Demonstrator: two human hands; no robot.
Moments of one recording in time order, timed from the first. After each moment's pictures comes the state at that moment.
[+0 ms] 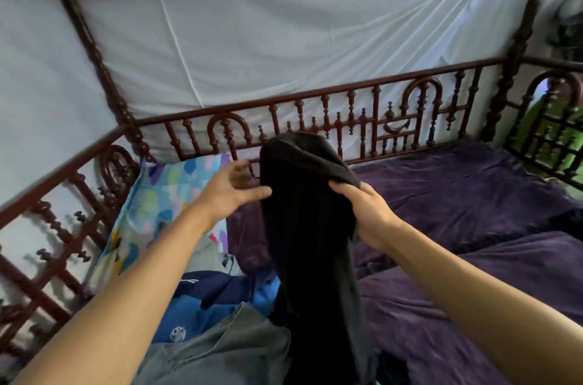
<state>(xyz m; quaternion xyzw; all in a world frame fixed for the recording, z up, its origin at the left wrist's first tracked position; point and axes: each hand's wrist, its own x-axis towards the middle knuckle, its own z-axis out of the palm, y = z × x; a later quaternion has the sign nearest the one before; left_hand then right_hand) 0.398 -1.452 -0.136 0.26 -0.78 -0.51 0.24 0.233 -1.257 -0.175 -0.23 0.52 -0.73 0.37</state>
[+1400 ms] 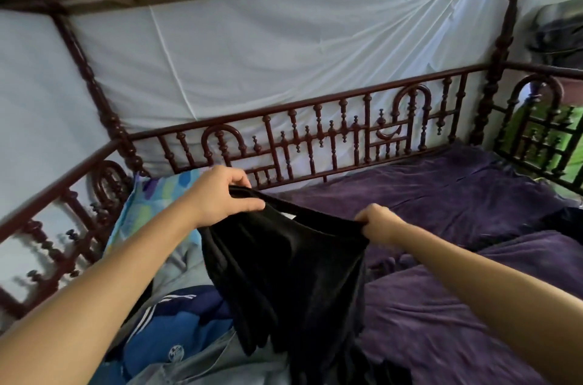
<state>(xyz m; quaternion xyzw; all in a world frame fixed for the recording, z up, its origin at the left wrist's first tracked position) 0.412 -1.446 -0.084 0.18 -0.95 -0.21 0.17 0.167 -1.245 -0.208 -0.41 0.87 -0.20 0.18</state>
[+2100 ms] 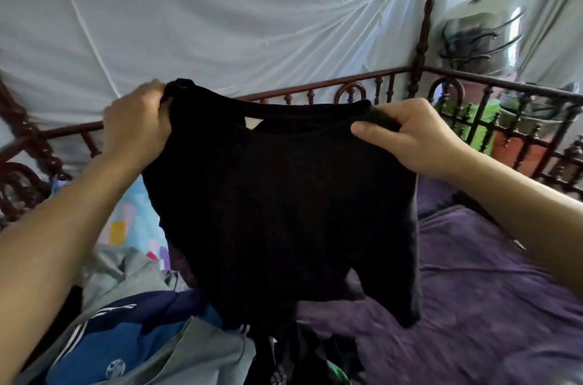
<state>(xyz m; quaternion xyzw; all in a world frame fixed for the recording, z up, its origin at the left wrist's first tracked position) 0.378 -1.466 -0.038 0.20 -0.86 0.09 0.46 0.221 -1.116 -0.041 -0.49 0.75 -0.45 -0.07</state>
